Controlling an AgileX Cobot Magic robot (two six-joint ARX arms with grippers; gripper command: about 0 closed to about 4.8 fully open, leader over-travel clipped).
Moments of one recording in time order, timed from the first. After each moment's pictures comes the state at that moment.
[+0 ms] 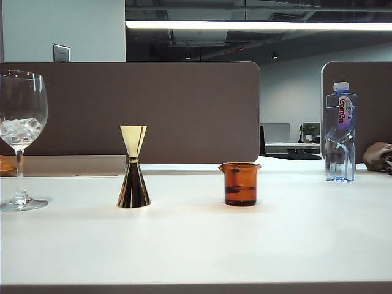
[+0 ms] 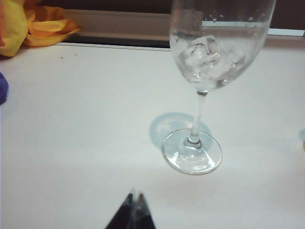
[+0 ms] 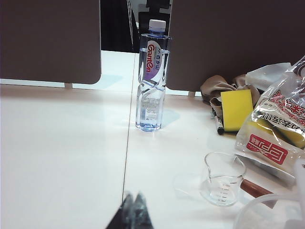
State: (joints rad) left arm 0.06 0.00 0.01 -0.18 0.00 0.00; right arm 0.01 0.00 0.01 0.06 0.05 -0.09
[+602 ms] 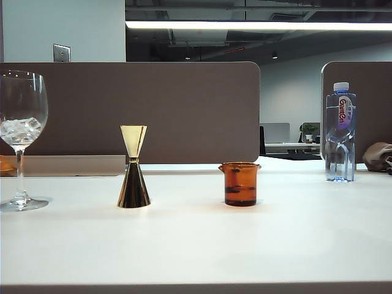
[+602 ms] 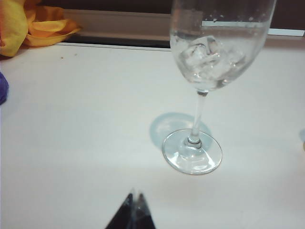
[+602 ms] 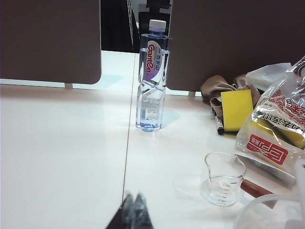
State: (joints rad) left arm 0.06 0.00 0.01 -0.18 0.00 0.00; right arm 0.01 0.00 0.01 0.06 0.05 -0.09
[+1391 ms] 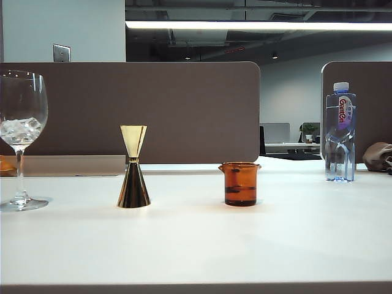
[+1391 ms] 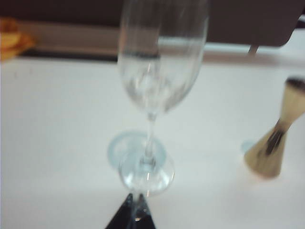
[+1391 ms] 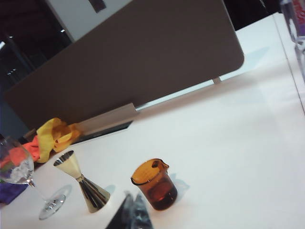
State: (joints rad) left arm 0.06 0.01 0.06 -0.18 0.15 -0.03; right arm 0.01 0.00 0.01 0.13 -0.42 0.53
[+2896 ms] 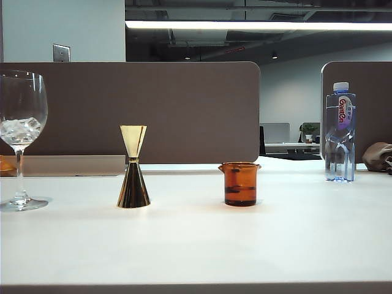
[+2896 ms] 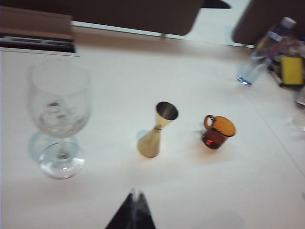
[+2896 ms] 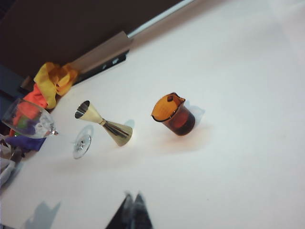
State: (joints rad) left arm 0.06 0.42 0.91 -0.86 0.44 -0.11; right arm 0.01 0.32 0.57 -0.57 -0.52 0.52
